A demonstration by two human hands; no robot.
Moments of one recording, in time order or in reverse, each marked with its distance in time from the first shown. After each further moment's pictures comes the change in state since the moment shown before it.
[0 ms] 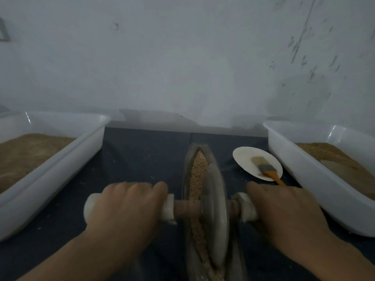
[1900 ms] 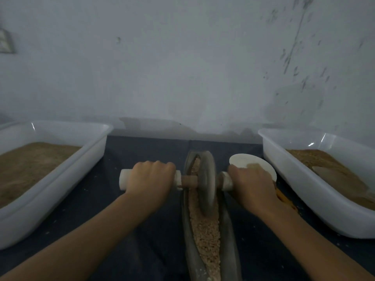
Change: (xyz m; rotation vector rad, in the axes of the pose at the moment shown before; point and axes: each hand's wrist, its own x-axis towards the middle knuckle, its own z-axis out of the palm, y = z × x) left_hand 0.068 0.004 0.014 0.021 0.065 -0.026; right_hand 0.053 0.002 0.009 0.085 0.049 0.122
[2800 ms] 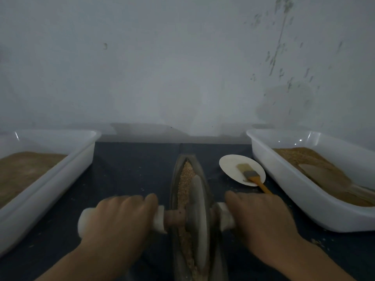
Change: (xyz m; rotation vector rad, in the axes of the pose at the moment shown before) left_hand -0.066 0.000 -0.019 -0.063 -0.099 0.062; right_hand -0.068 -0.013 -0.045 0.019 -0.087 -0.103
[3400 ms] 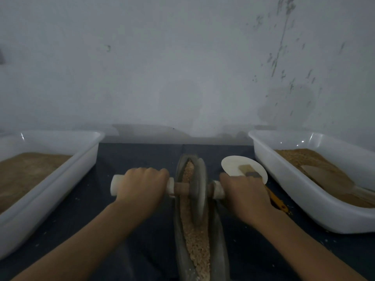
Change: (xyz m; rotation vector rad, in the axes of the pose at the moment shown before) left_hand 0.065 -0.003 0.009 0.089 0.064 -0.030; right_hand 0.052 0.018 0.032 0.032 0.108 0.067
